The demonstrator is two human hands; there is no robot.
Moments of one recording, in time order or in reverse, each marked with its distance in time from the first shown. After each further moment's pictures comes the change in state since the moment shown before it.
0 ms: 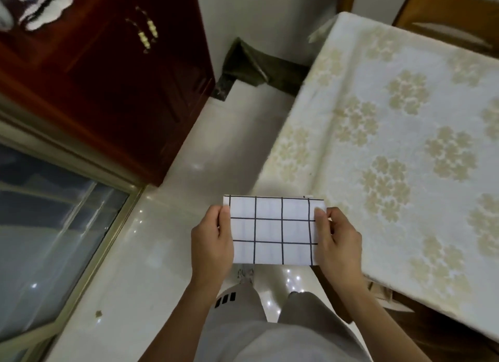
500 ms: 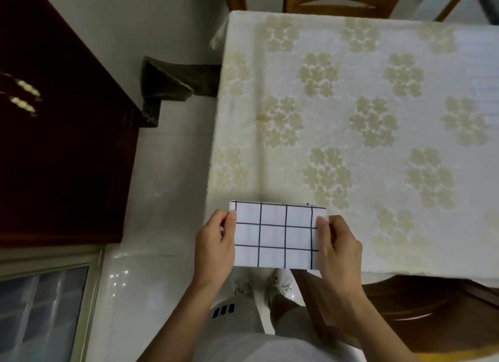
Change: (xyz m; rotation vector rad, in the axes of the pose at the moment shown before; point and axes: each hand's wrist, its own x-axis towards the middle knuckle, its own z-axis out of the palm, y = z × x) left_hand 0.068 0.044 0.101 0.023 -0.464 0.143; right_hand 0.032 0.052 -0.040 0.093 0.310 0.299
